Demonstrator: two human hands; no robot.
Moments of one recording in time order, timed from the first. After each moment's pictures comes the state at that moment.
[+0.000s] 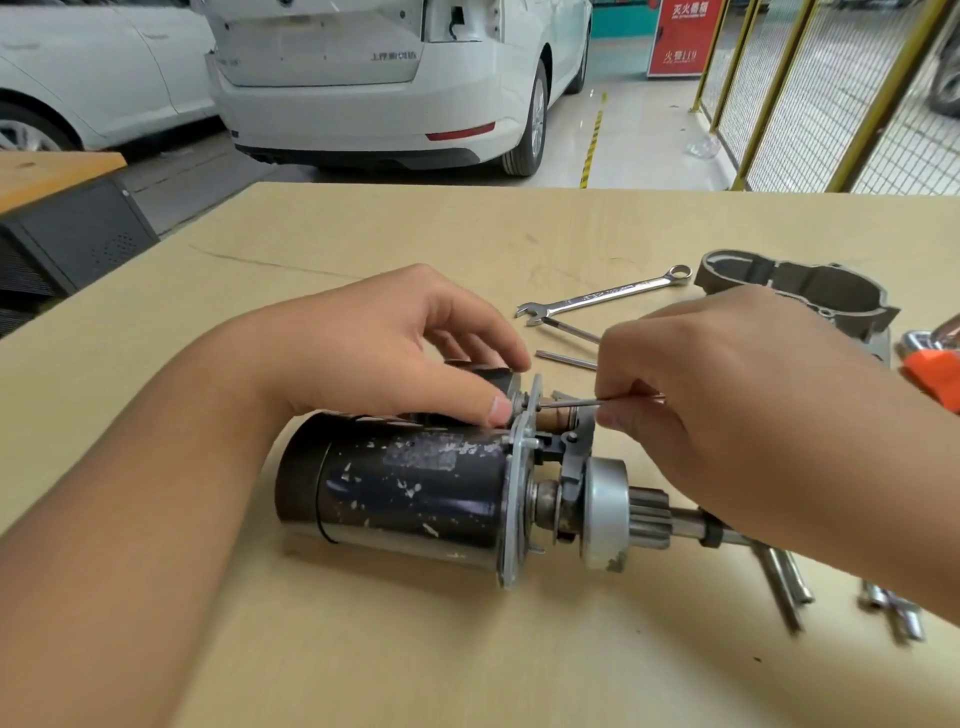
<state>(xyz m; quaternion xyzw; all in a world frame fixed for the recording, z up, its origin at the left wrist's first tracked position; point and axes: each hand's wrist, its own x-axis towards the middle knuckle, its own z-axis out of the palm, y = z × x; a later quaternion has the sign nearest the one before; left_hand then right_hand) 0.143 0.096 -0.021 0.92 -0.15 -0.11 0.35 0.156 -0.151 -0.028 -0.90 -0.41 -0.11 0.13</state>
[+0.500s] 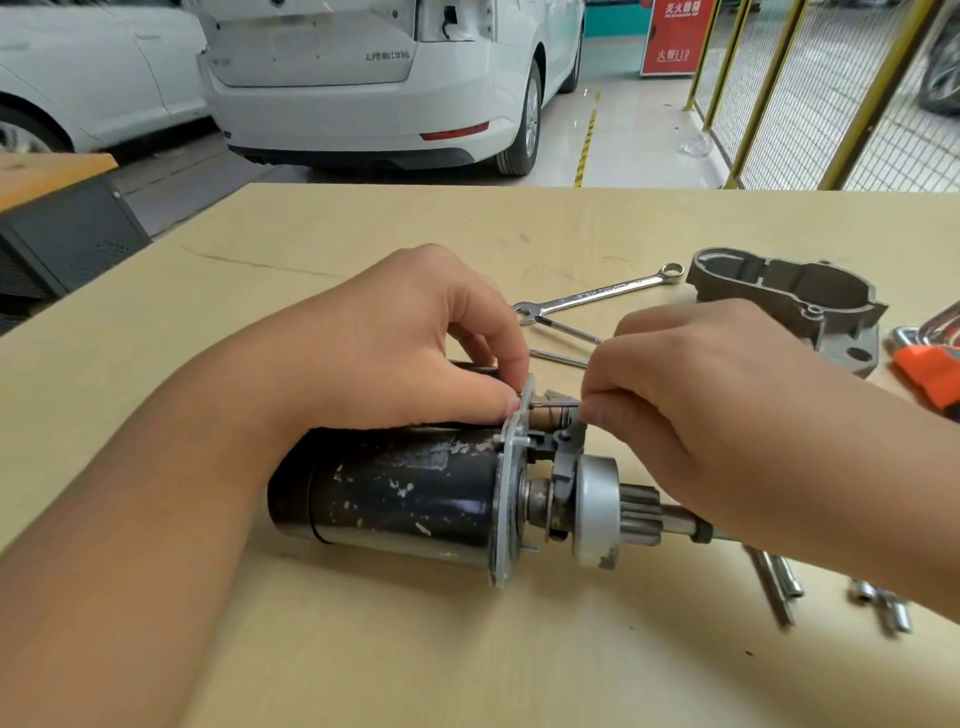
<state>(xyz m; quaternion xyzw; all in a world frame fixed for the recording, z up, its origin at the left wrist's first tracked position) 0.137 0.078 -0.019 0.93 -0.20 0.00 0.30 0.147 -0.147 -0.019 -0.91 -0.40 -0.05 0.11</state>
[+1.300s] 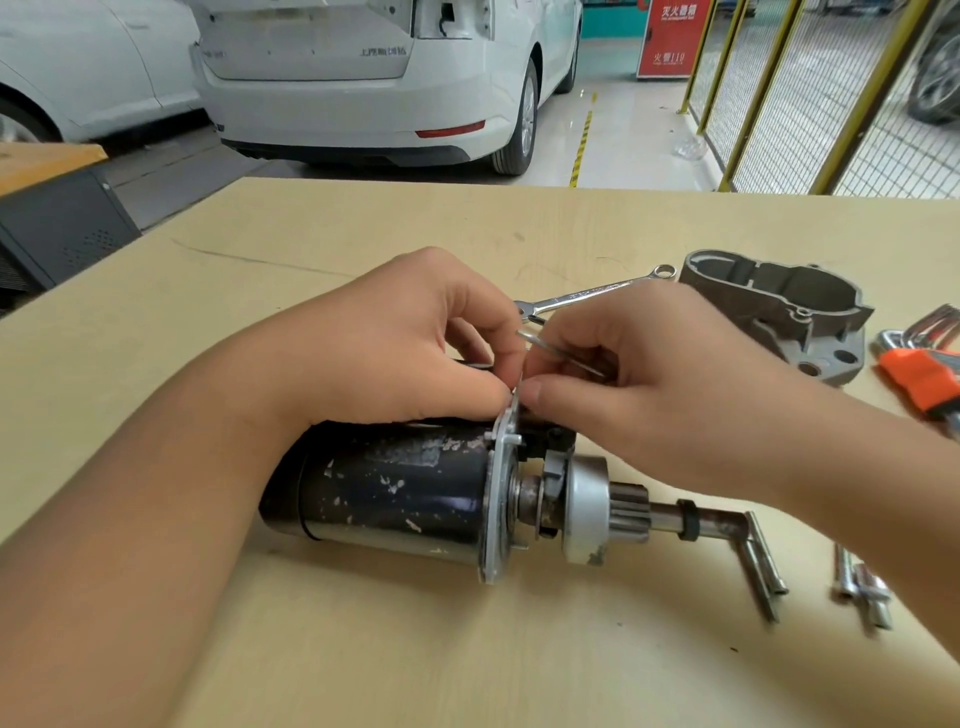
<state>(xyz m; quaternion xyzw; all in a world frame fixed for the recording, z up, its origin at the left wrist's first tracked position) 0.138 0.073 -0.022 0.92 -0.17 -0.03 0.36 0.170 -0.136 -0.033 -0.86 -0.38 0.01 0.33</state>
